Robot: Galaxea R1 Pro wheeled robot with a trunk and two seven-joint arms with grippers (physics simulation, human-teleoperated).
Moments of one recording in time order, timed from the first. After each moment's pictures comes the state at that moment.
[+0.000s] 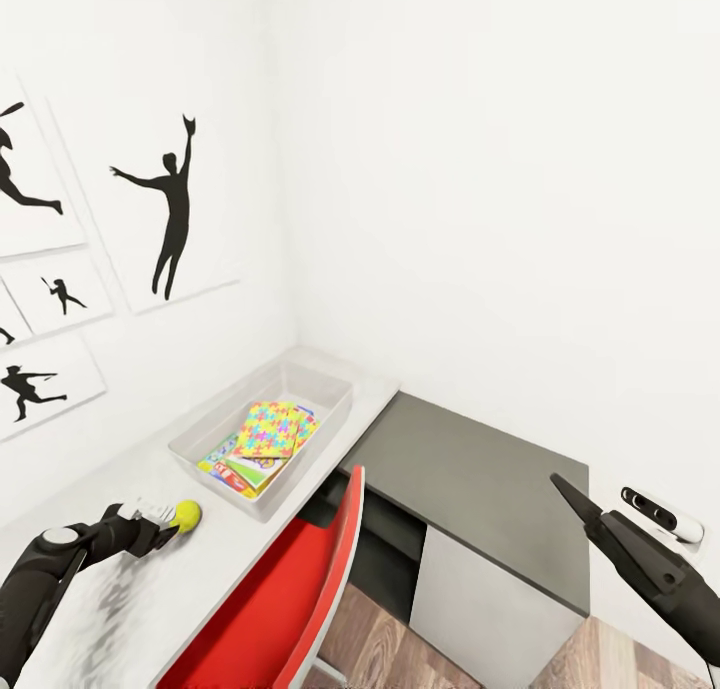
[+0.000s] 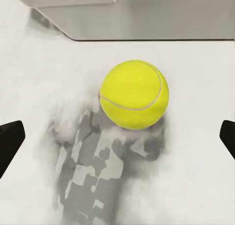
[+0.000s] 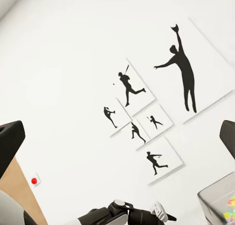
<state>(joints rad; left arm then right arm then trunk) -0.43 0.34 0.19 -0.98 -0.39 0.32 -0.60 -0.11 -0.07 -0.56 -1.58 -0.70 0.69 1.52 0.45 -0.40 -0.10</state>
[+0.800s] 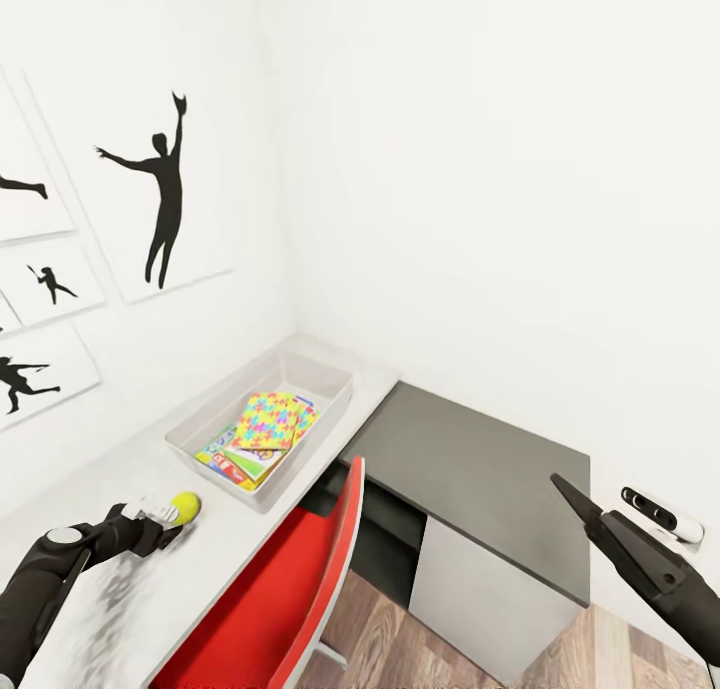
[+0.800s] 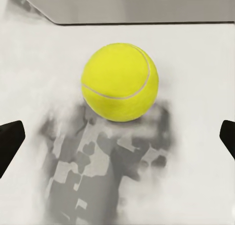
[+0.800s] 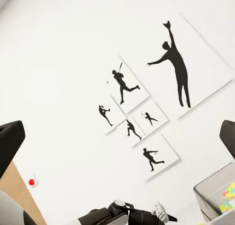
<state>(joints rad) -0.43 0.33 0.19 -0.98 -0.39 0.32 -0.60 -0.11 -0.07 -0.56 -1.58 -0.70 0.69 1.52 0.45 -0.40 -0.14</state>
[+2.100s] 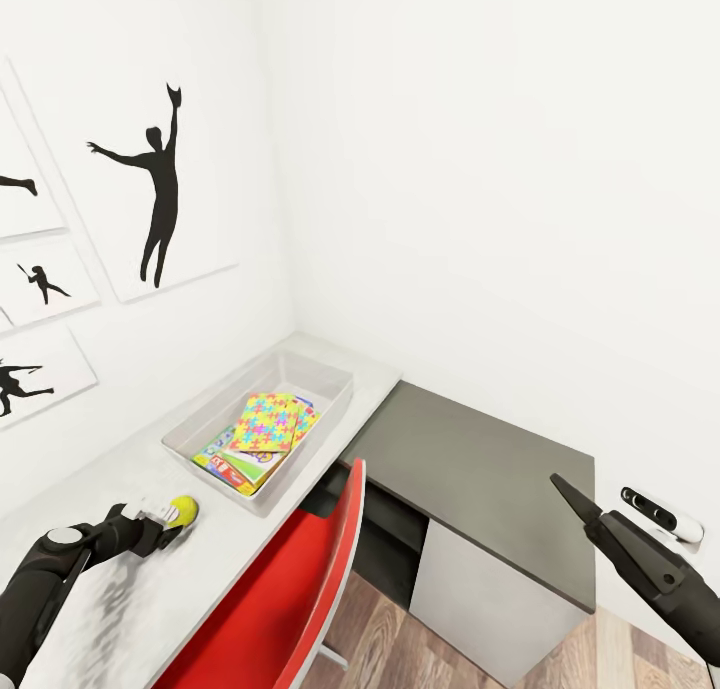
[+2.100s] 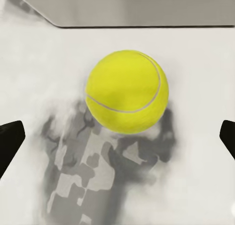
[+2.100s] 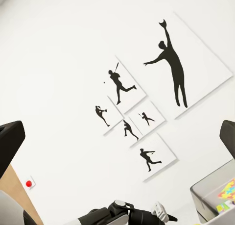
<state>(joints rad) -0.43 0.33 0.19 -0.98 -0.39 0.32 -0.60 -0.11 -0.07 -0.56 -1.58 -0.70 0.69 1.52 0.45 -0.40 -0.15</state>
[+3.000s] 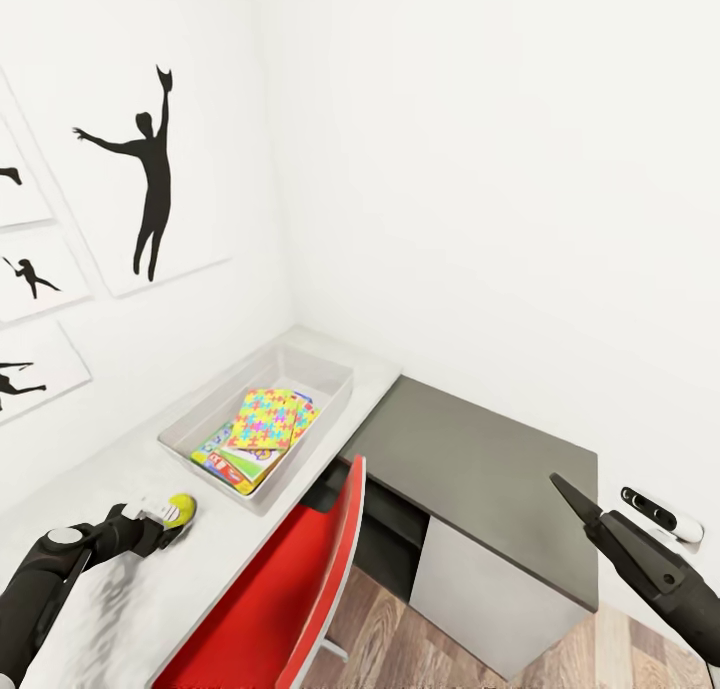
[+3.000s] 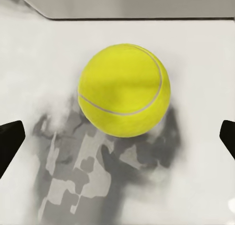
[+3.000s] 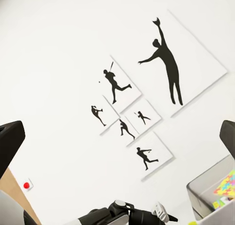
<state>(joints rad) -0.43 0.33 0.19 -0.98 -0.39 0.32 -0.60 -0.11 -0.07 -0.56 -1.58 -0.70 0.69 1.52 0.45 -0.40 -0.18</state>
